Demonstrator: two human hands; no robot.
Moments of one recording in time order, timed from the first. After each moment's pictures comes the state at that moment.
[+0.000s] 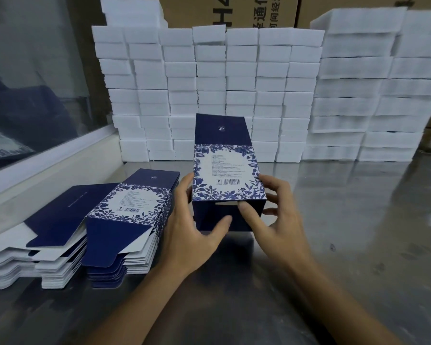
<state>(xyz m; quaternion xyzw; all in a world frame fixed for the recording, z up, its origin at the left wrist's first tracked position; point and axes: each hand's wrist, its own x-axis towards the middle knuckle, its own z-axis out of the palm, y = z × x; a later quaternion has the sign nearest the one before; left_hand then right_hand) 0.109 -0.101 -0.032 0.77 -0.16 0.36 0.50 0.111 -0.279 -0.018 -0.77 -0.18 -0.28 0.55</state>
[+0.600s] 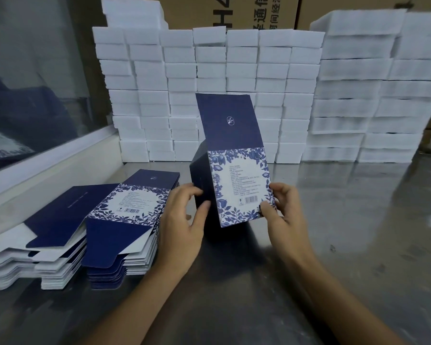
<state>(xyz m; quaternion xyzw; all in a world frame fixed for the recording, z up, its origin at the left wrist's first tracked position) 0.119 -0.095 -0.031 0.78 -0.12 0.41 0.46 0.136 -0.289 -0.034 -0.71 -0.12 -0.23 0.65</state>
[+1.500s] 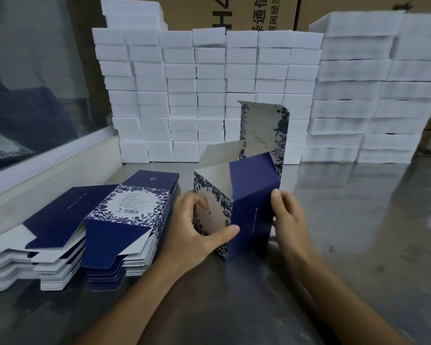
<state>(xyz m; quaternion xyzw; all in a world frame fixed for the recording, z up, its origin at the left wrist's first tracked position) 0.107 -0.100 -0.023 0.80 -0.12 0.23 0.54 0.129 -0.290 -0.022 -0.69 -0.05 -0.17 0.71</state>
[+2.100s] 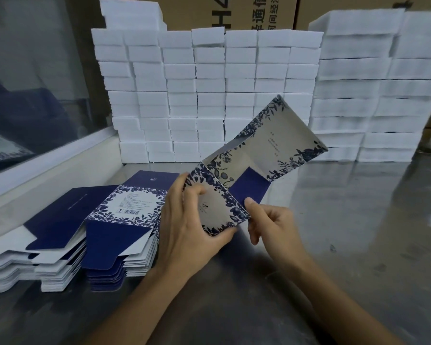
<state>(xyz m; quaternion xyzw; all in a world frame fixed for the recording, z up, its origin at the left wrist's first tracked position) 0.102 -0.103 -0.016 0.85 -0.13 0.44 0.28 0.110 -0.274 -0.010 -0.73 -0.15 -0.12 0.66</state>
